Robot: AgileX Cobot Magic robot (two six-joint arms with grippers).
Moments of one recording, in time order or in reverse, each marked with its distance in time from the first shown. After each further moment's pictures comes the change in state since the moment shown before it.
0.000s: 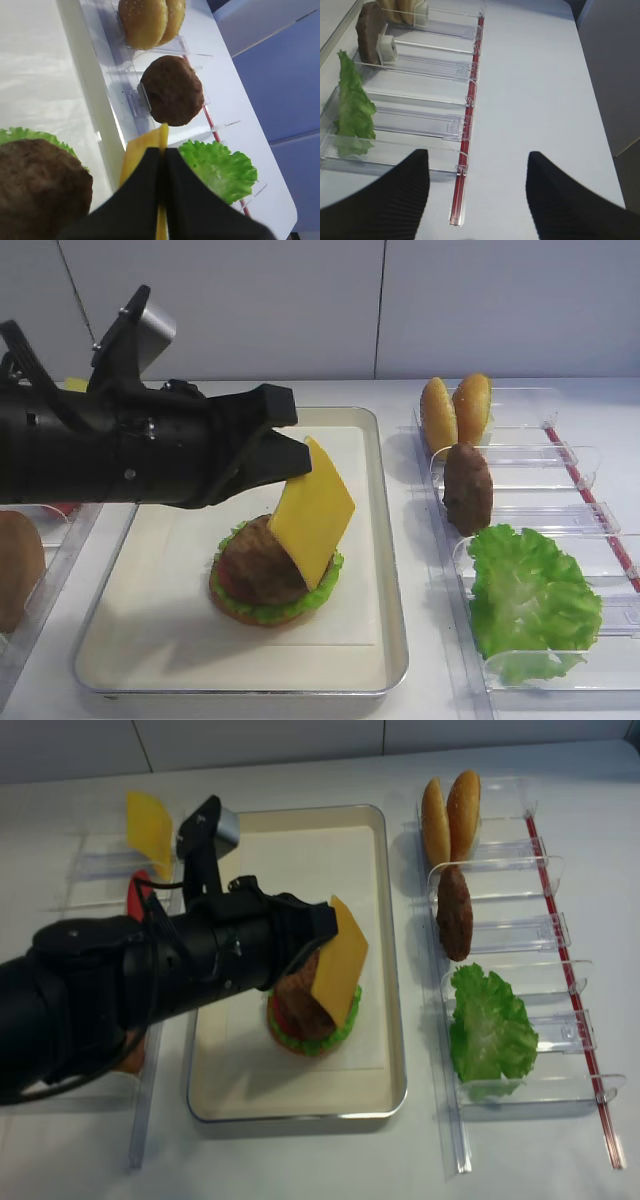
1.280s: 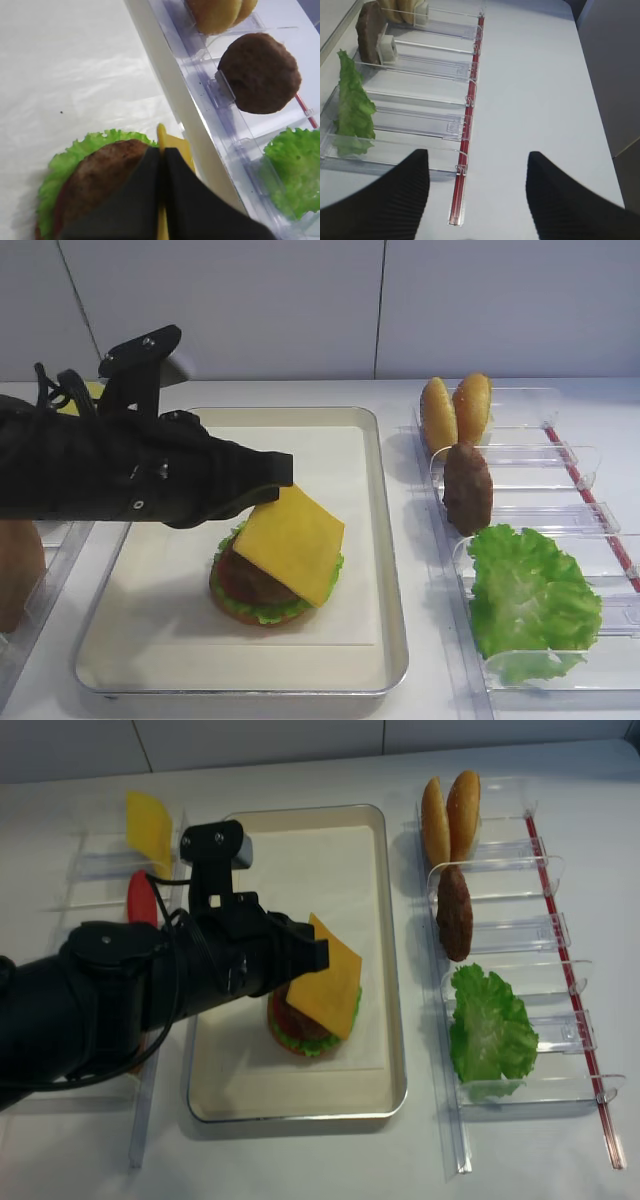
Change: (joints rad) left arm -0.010 0.065 0.004 0.146 -0.171 0.071; right arm 0.000 0.000 0.000 0.000 0.000 -0.004
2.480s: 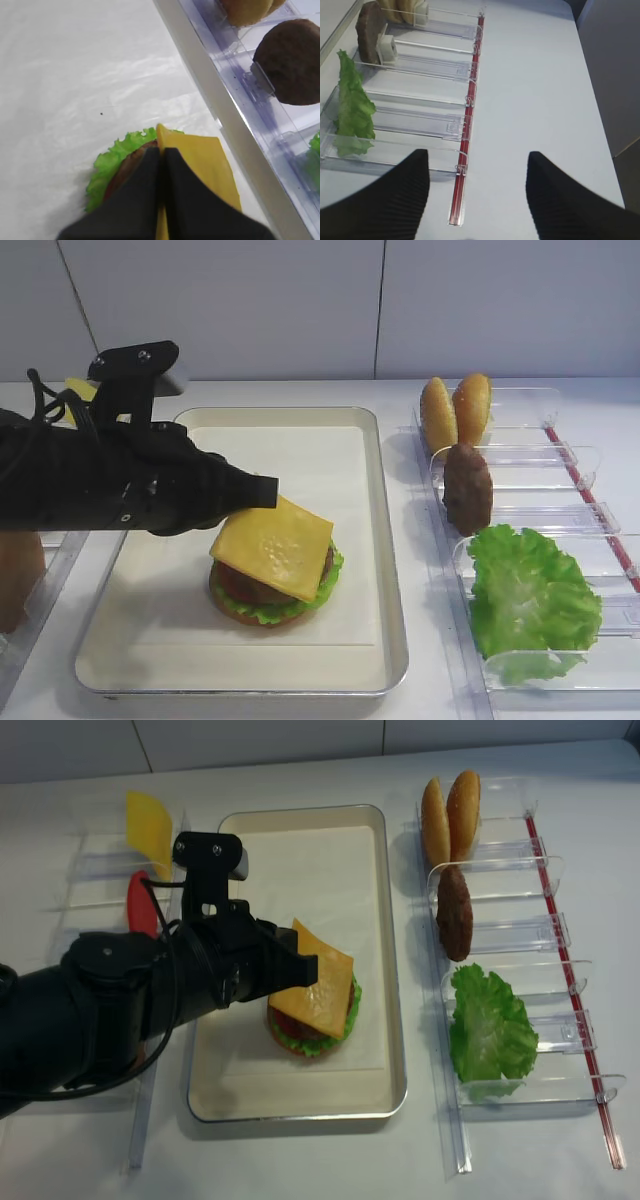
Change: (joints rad) left arm 0.000 0.000 0.025 0.022 -0.087 0.079; right arm 0.000 0.000 0.000 0.000 0.000 0.000
